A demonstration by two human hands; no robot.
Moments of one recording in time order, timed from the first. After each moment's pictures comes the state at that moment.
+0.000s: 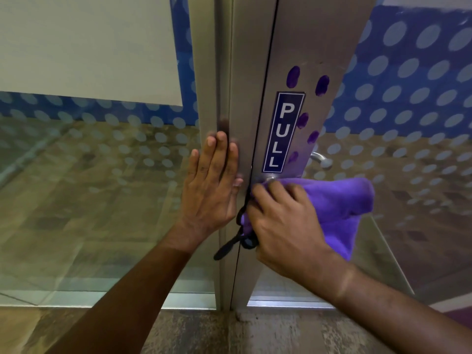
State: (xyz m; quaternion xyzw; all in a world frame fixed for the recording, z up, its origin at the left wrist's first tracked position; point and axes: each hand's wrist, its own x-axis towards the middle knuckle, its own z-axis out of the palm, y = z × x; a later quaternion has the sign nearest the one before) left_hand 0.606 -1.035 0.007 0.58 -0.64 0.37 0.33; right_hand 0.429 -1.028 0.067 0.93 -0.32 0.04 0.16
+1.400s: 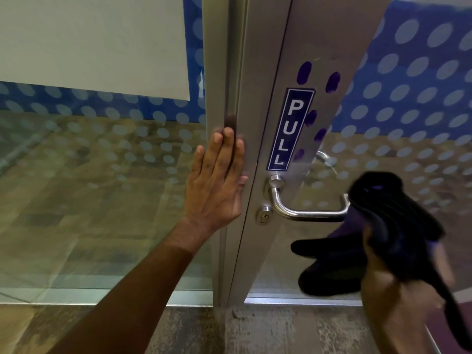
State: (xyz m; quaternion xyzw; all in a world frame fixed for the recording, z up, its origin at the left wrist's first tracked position) left_hand 0.605 -1.038 0.003 0.58 -0.64 0.38 0.34; right_hand 0.333 -1.007 0.024 0.49 -0.47 0.56 -0.48
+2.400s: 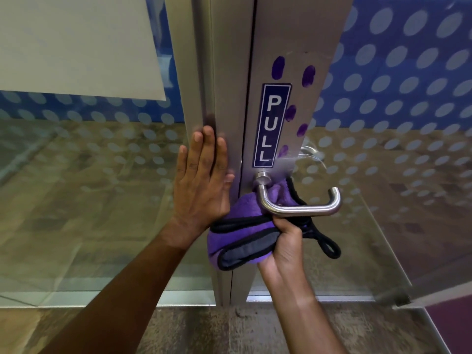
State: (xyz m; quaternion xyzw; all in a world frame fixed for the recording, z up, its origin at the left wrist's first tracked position) left_hand 0.601 -1.036 0.005 0.59 -0.63 0.38 0.34; right_hand 0.442 -1.023 -0.004 0.09 -0.35 0.52 -0.77
